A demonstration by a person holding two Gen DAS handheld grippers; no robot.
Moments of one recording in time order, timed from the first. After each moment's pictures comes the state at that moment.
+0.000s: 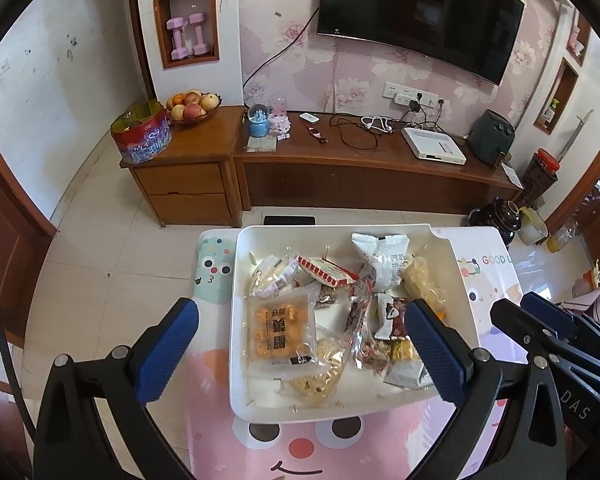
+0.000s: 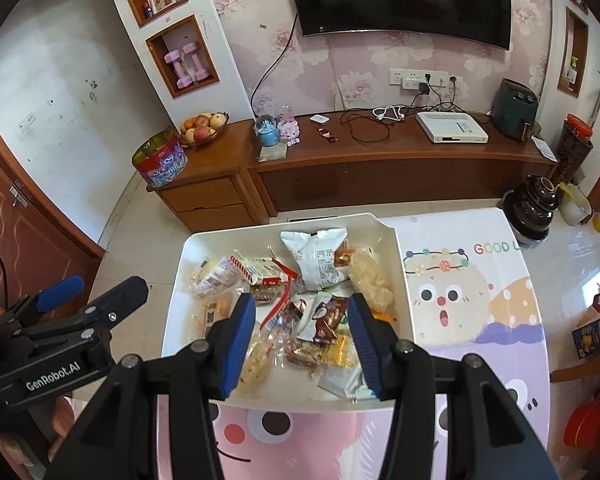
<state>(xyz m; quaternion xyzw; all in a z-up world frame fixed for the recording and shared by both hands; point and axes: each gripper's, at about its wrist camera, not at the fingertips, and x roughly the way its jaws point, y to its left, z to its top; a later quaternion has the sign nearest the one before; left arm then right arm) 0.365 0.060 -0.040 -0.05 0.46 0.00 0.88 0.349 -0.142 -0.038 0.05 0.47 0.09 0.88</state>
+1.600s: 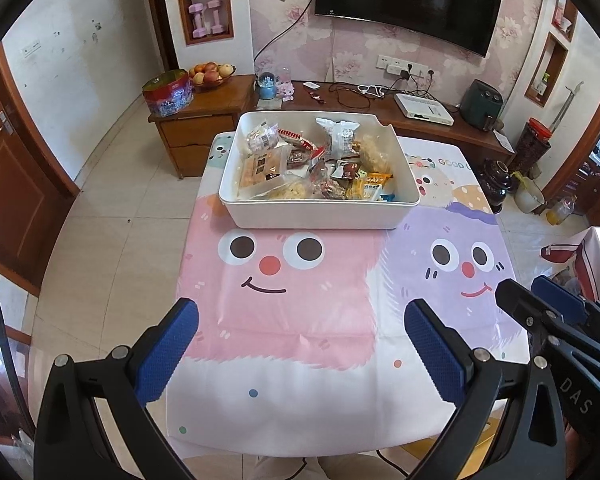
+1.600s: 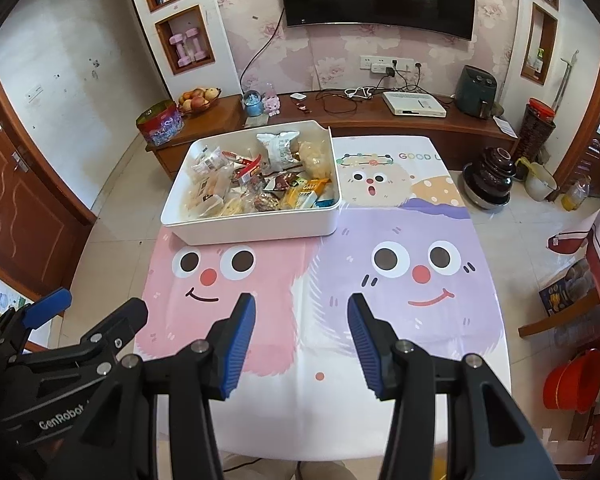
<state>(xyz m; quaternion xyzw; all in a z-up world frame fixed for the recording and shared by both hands) 0.101 -0.023 -0.035 -0.04 0.49 0.03 0.87 0.106 -0.213 -0.024 0.02 0.48 0.07 0.87</state>
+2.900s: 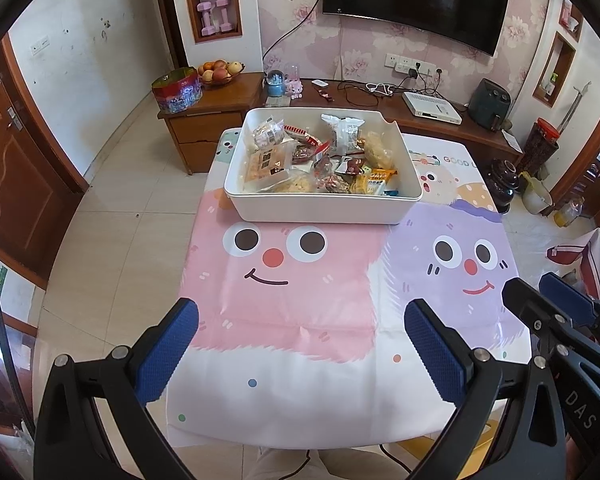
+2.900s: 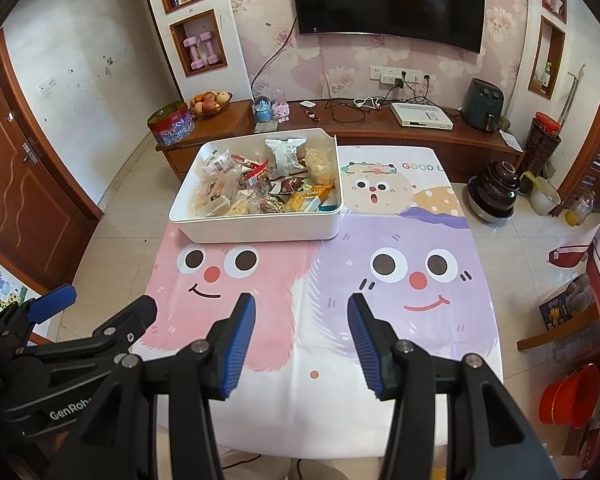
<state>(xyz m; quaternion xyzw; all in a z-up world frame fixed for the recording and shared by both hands) 0.095 -0.025 -0.033 -0.04 0.49 0.04 0.87 0.096 -0.212 -0.017 0.01 0.47 0.08 0.88</state>
